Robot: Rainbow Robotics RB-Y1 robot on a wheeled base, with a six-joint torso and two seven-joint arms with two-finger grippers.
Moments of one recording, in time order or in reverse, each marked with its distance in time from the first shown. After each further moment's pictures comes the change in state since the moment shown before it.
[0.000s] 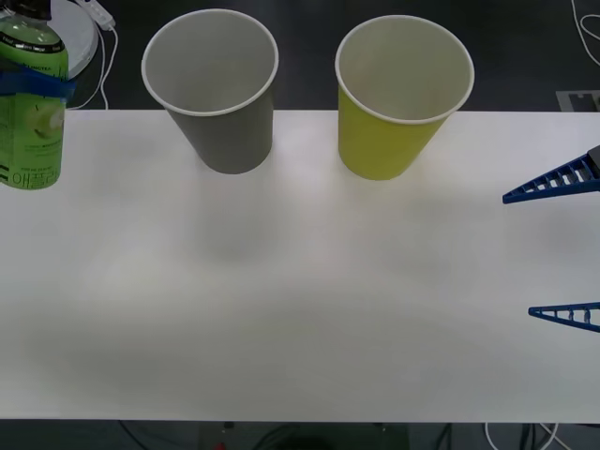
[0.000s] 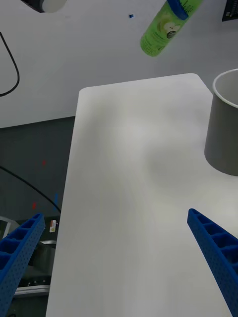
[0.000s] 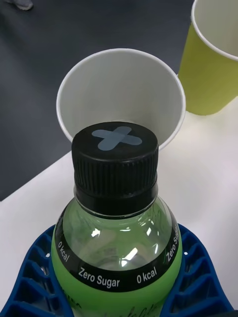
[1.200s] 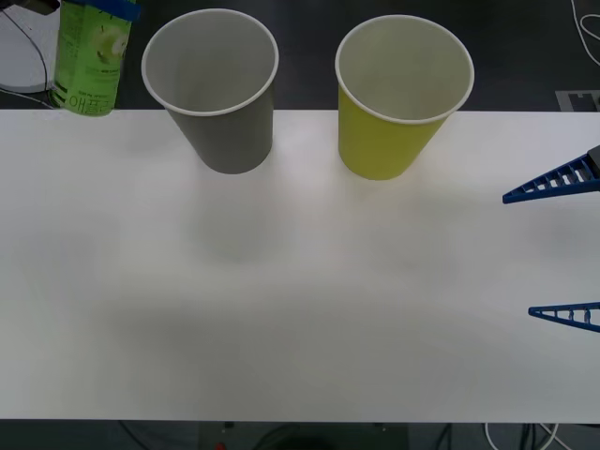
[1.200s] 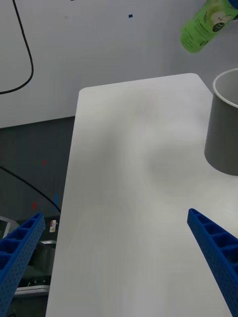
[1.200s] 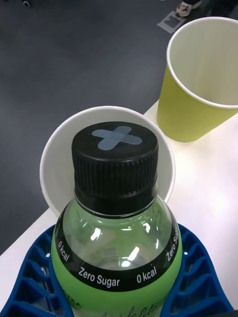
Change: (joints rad) right arm 0.000 0.000 0.000 0.000 0.000 0.000 0.000; left arm -0.483 -0.087 -0.341 0.395 -0.031 -0.013 -0.121
